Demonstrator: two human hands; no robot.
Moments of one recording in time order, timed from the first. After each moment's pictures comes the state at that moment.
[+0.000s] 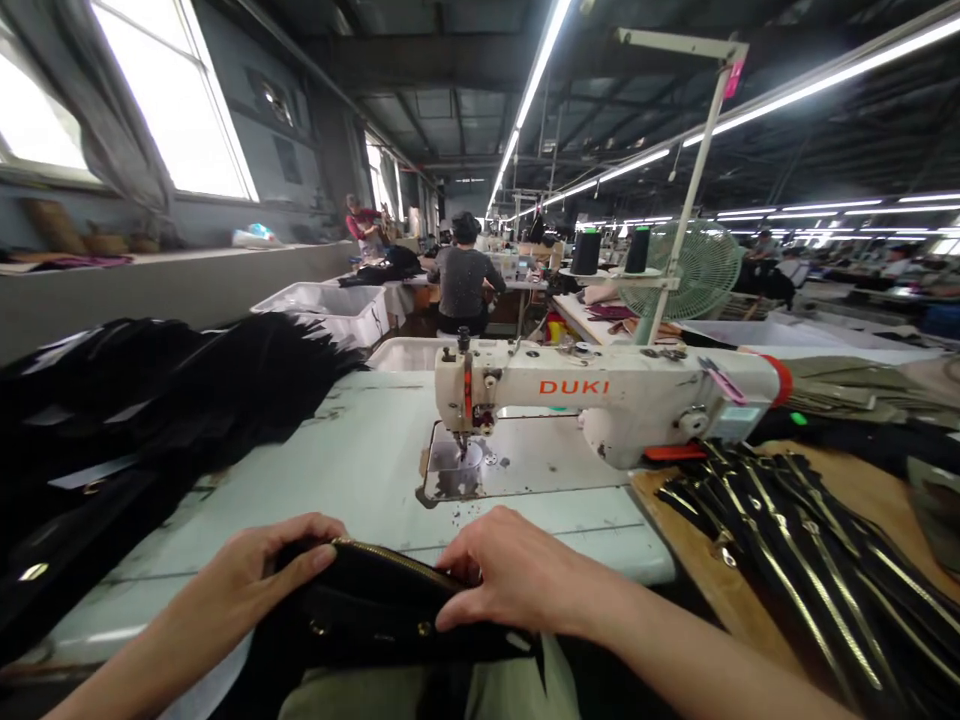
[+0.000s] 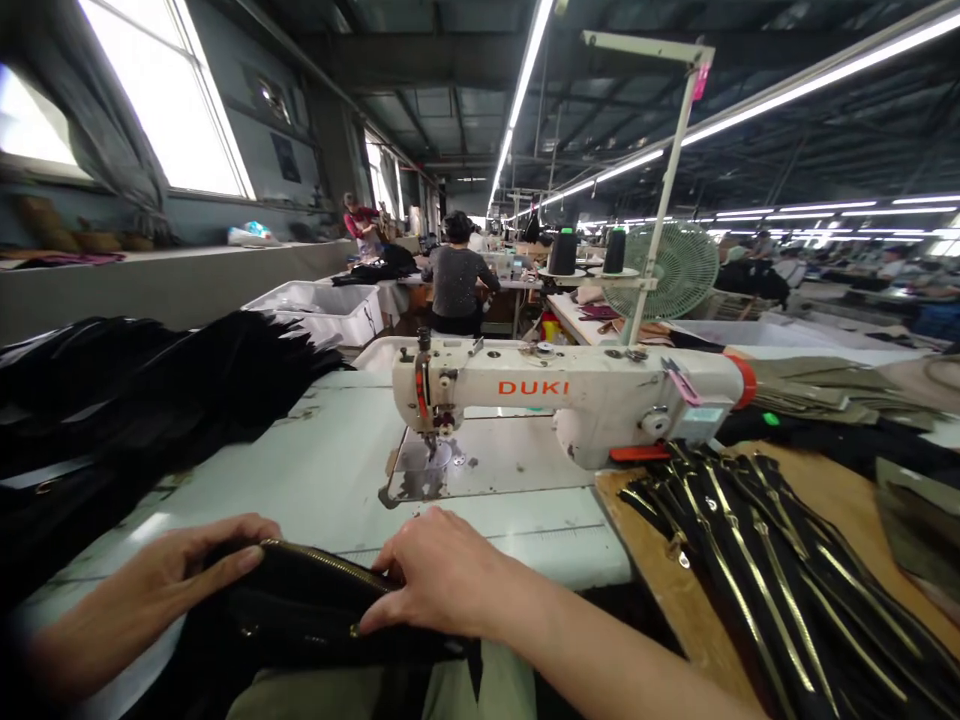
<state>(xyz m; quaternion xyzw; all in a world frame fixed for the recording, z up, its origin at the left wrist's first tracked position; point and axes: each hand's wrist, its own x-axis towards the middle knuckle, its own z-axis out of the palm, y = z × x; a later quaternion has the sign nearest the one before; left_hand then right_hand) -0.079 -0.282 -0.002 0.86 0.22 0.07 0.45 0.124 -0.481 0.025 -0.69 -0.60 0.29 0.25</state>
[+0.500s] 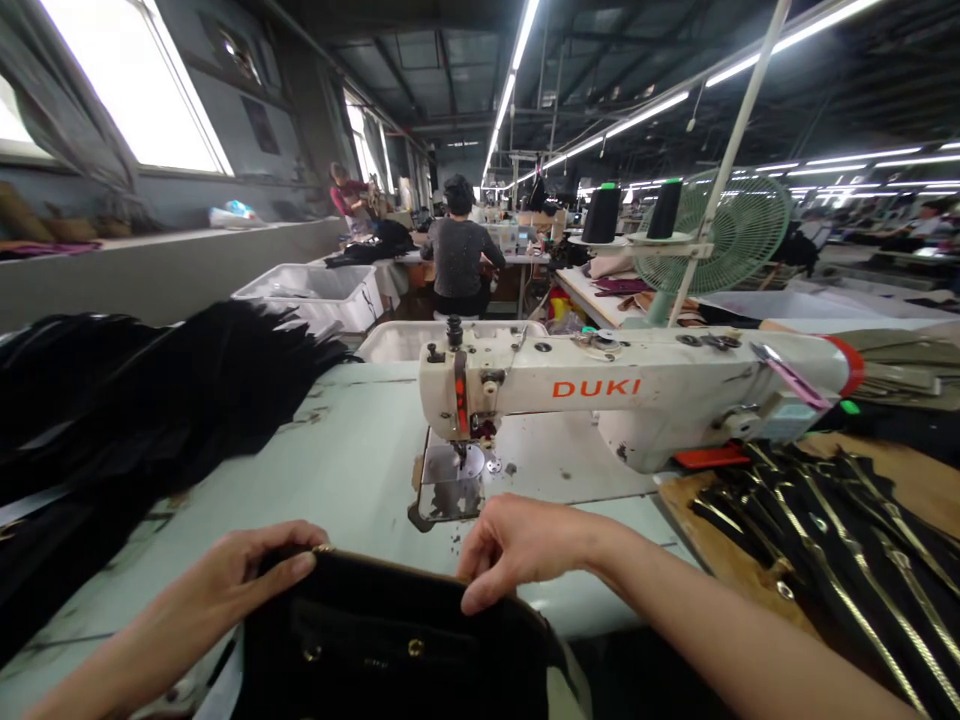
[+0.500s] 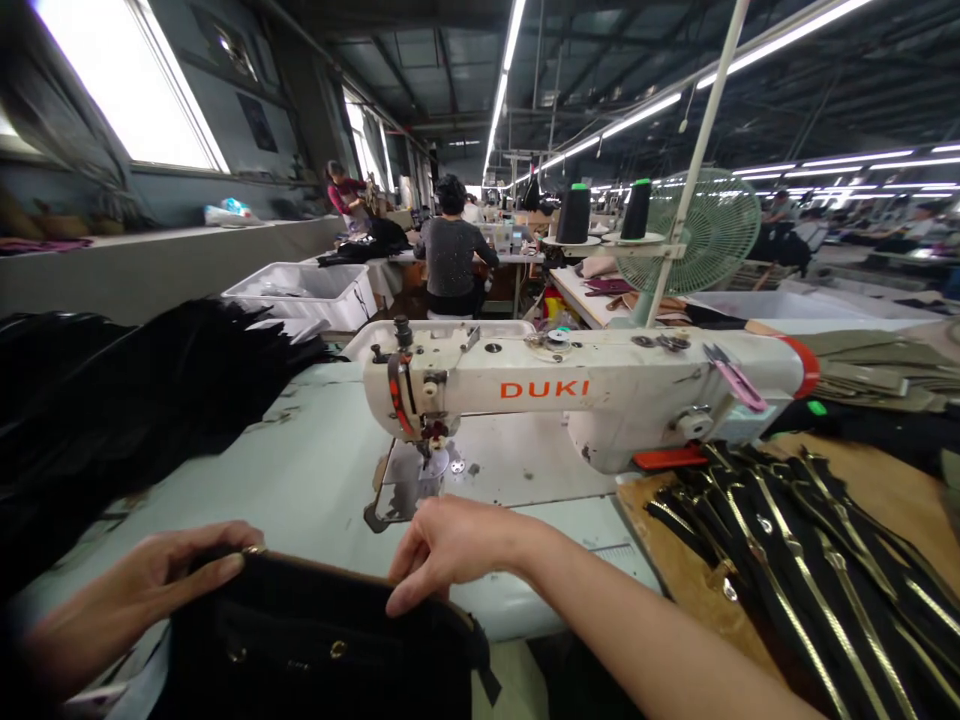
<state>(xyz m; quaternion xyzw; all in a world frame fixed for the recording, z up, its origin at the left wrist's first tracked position) -0.045 -0.249 -0.027 0.83 0.31 0.09 0.46 0.196 -0.441 -0.005 -0.60 -0.51 0.56 0.27</state>
